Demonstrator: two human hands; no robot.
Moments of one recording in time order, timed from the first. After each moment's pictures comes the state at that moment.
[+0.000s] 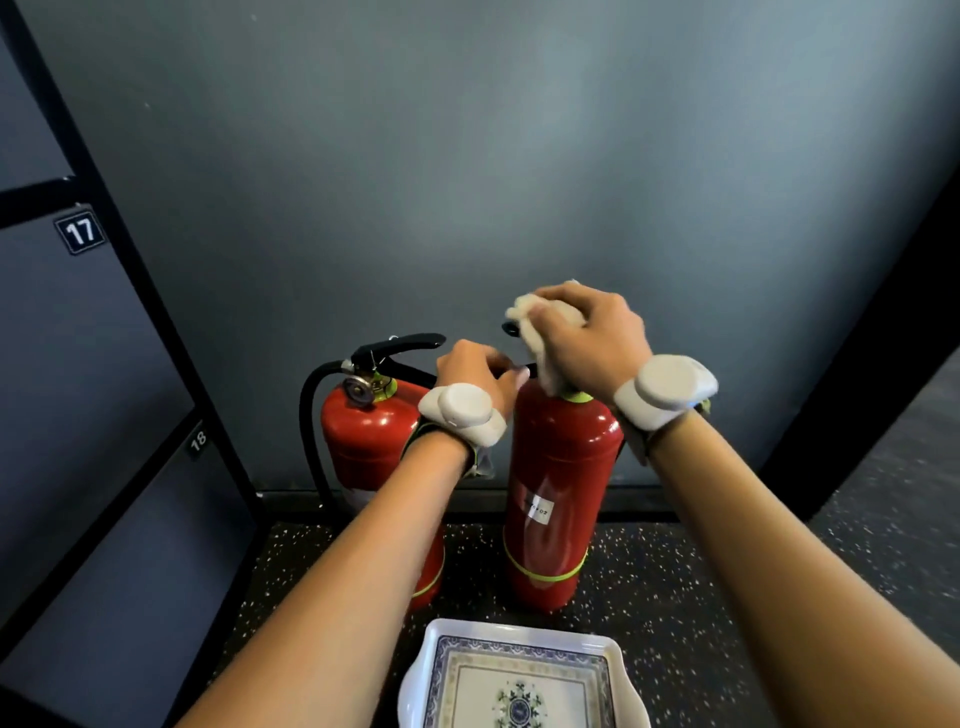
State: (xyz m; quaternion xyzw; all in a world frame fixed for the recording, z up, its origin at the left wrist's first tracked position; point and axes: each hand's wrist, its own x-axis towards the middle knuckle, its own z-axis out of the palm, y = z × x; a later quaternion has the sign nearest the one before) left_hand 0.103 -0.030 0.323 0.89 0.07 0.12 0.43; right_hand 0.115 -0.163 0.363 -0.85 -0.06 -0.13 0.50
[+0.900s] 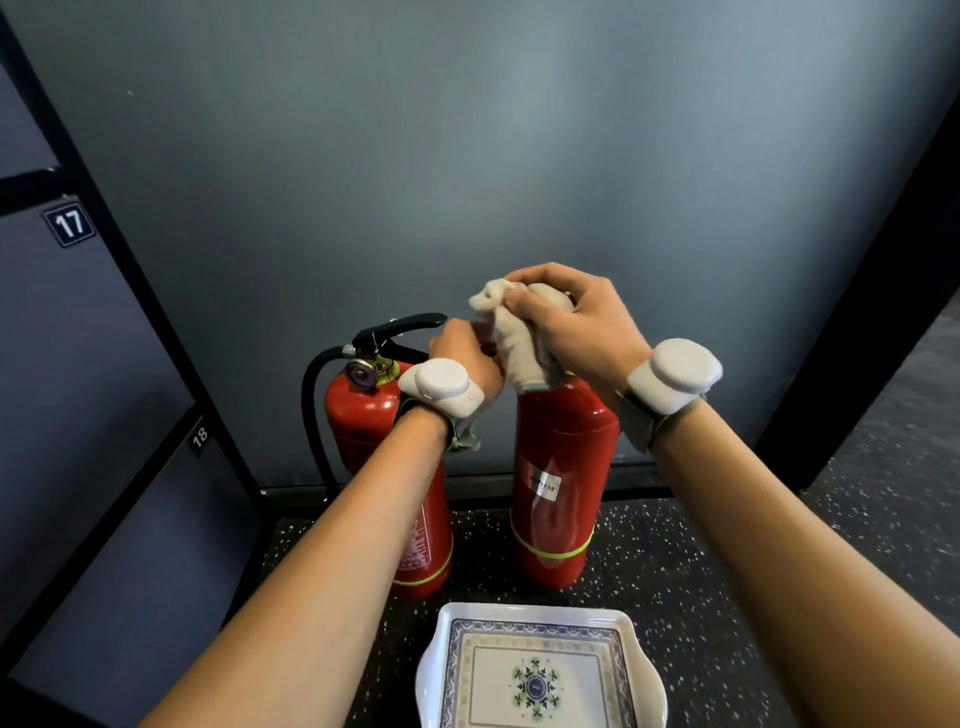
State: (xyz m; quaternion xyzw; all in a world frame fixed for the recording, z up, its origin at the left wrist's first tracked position) left_hand 0.104 -0.012 0.317 0.91 0.02 0.13 0.40; right_hand 0.107 -0.149 0.345 -0.79 -0.12 -0.11 0.59
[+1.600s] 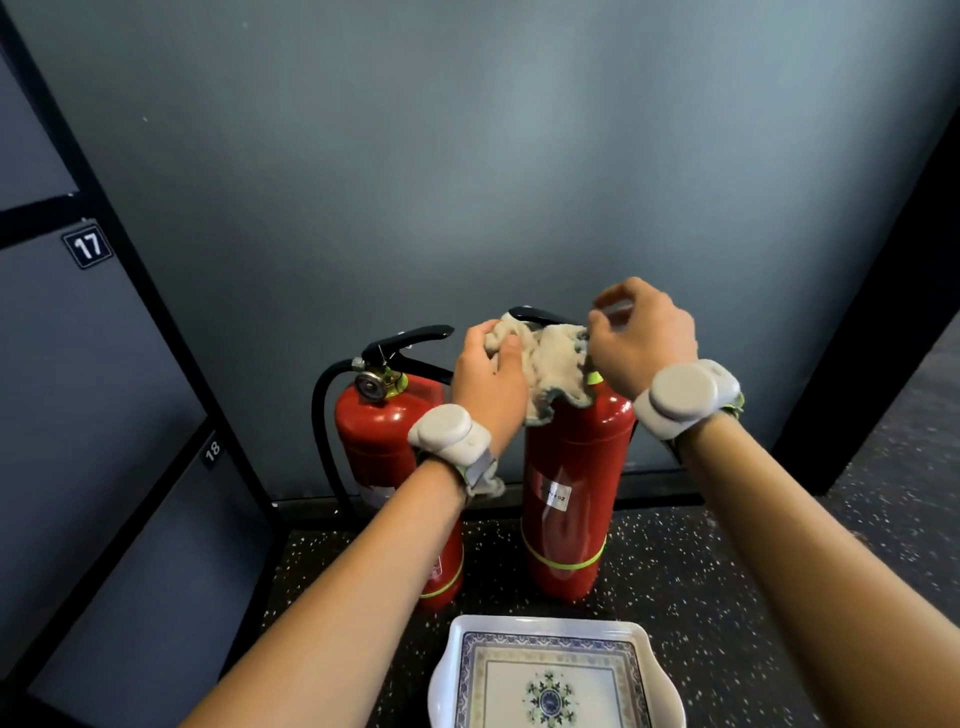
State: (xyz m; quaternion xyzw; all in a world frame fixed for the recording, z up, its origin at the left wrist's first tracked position) left_hand 0.089 -0.038 0.306 0.79 0.04 0.20 0.58; right_hand 0.107 -0.180 0.342 -0.88 0.07 -0.21 0.42
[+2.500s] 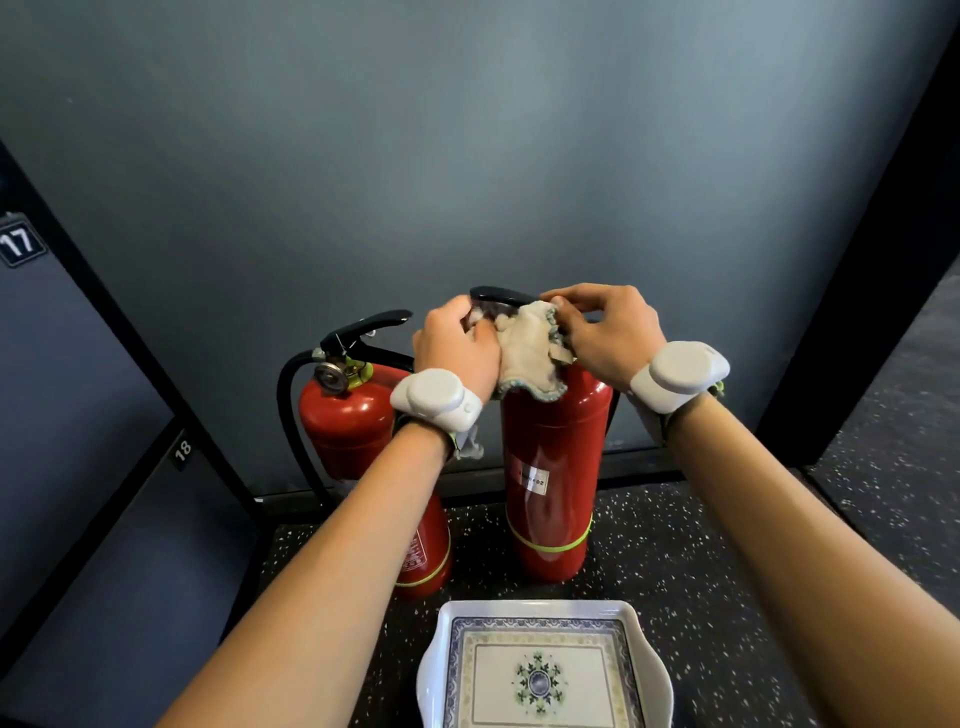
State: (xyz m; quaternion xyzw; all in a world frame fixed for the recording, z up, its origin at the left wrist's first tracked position) left_hand 0.112 -0.043 0.308 0.86 0.04 0.26 0.43; right_hand 0.128 -0.202 0.313 -0.86 -0.03 -0.15 0.48
